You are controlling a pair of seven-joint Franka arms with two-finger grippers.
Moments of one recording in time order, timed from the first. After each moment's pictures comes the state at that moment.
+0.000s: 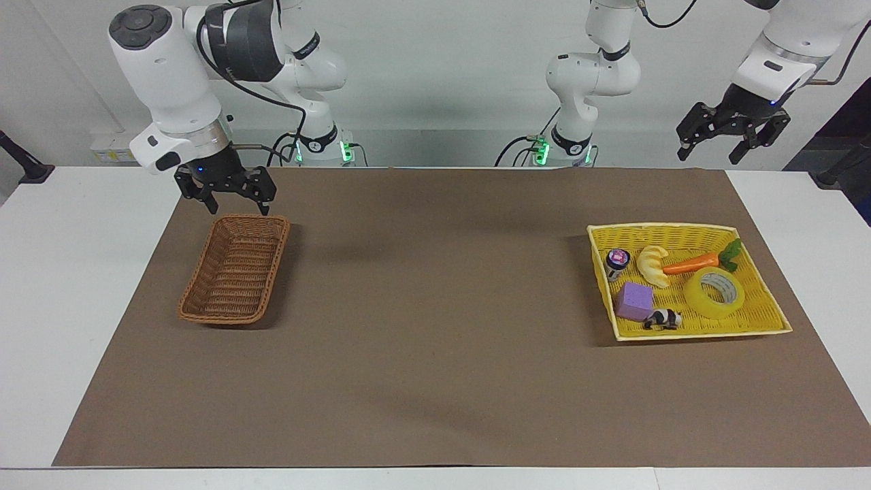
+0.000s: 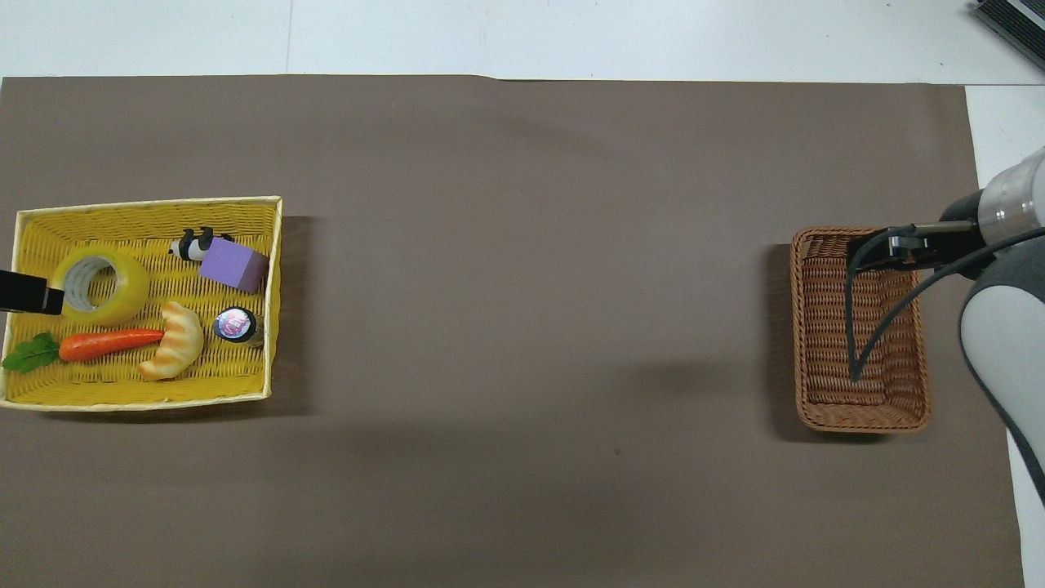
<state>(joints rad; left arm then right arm) -0.14 -0.10 0.13 -1.57 -0.03 1.48 0.11 -0.02 0.02 0.04 -1.67 -0.03 1.69 0.06</state>
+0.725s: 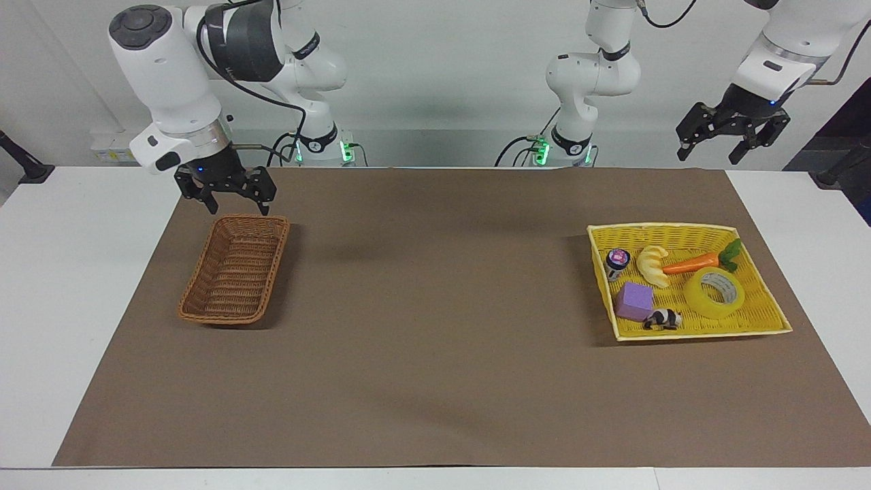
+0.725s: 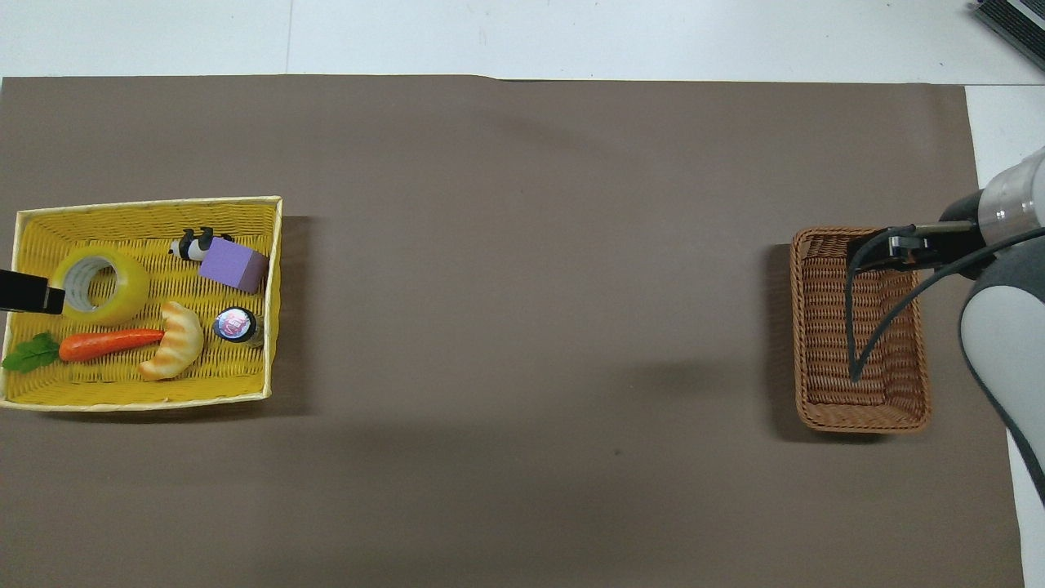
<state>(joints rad) -0.14 -0.10 0.13 -1.57 -0.03 1.49 0.11 -0.02 0.02 0.04 -1.67 -0.03 1.69 0.06</state>
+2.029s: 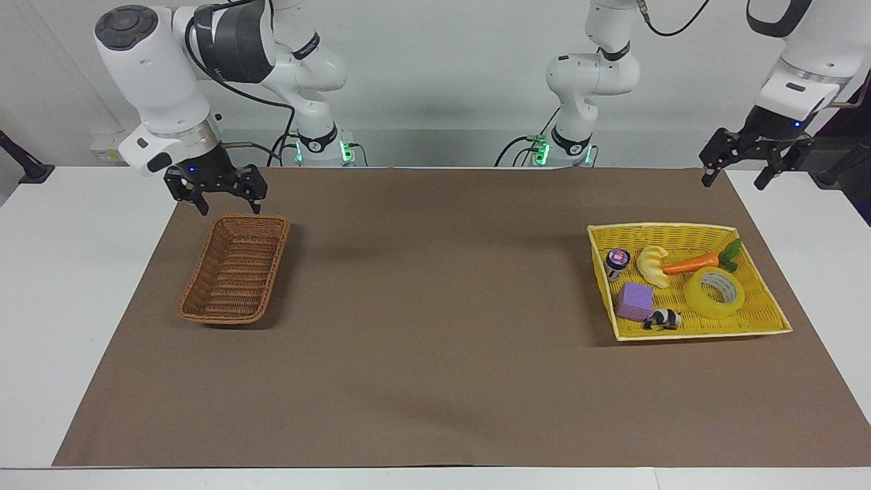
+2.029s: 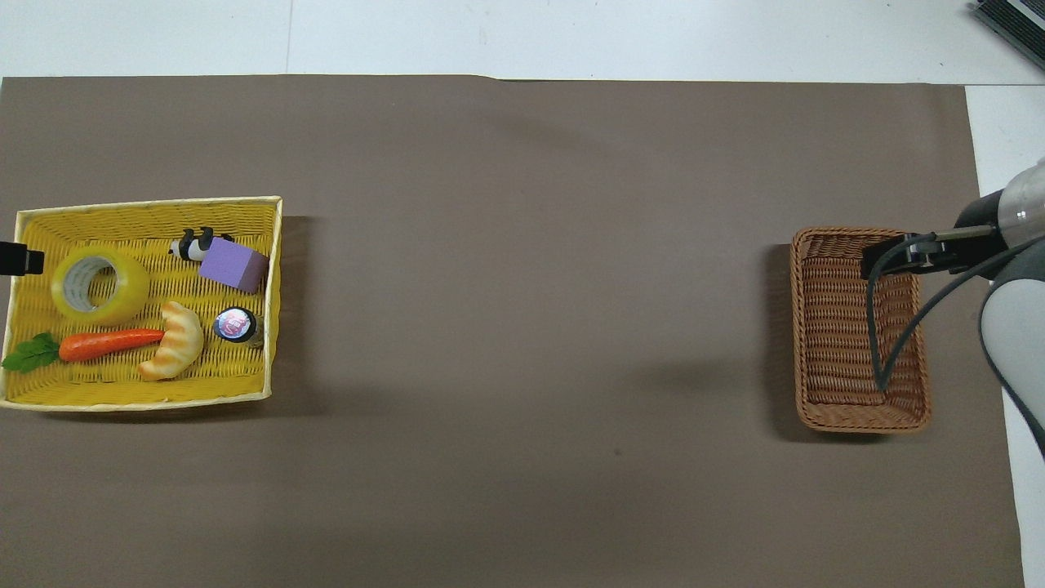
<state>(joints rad) -0.05 -0.08 0.14 -1.70 -0.03 1.76 0.24 -0.05 0.02 0.04 -1.67 -0.03 1.69 -0.04</state>
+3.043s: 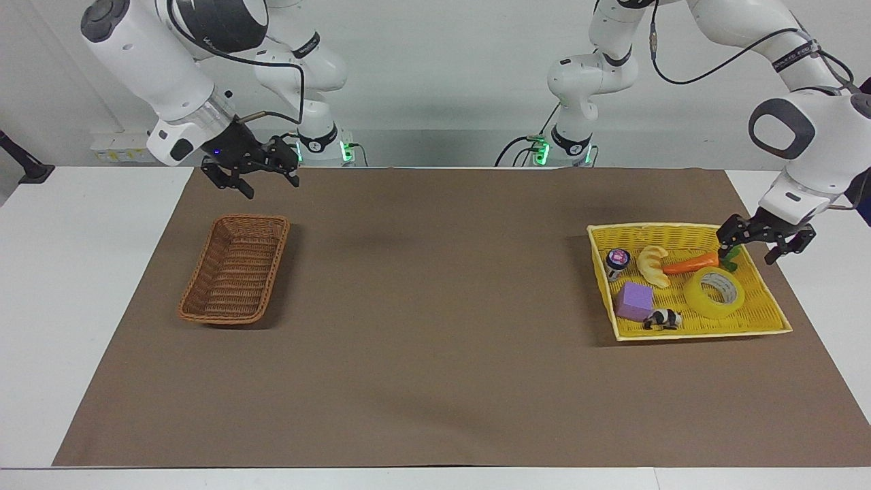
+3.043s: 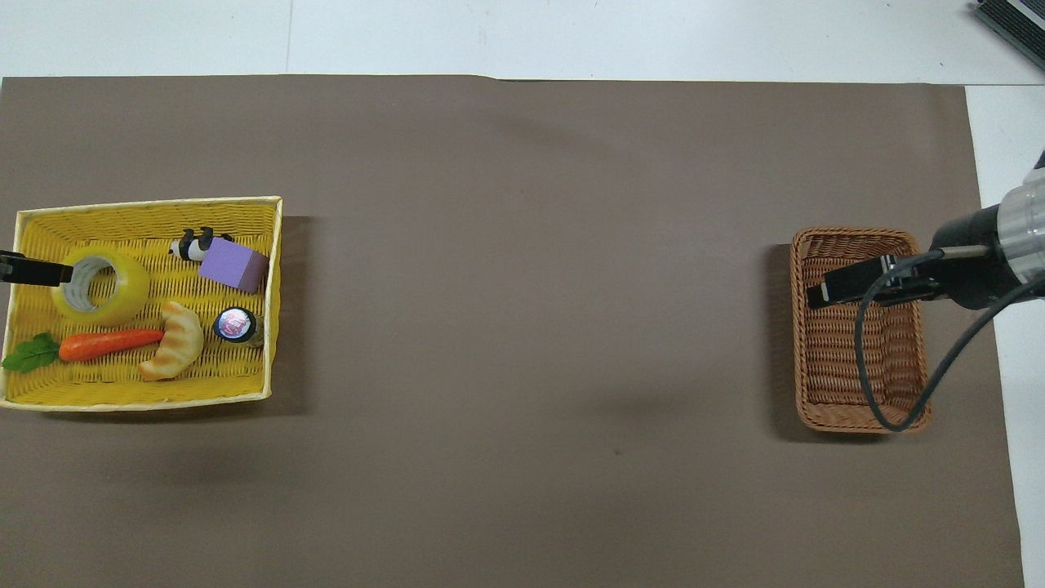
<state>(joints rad) 0.13 0.15 0.14 -1.88 -0.09 2.13 0.58 -0.06 -0.02 0.05 -1.69 0.31 1.57 -0.08</state>
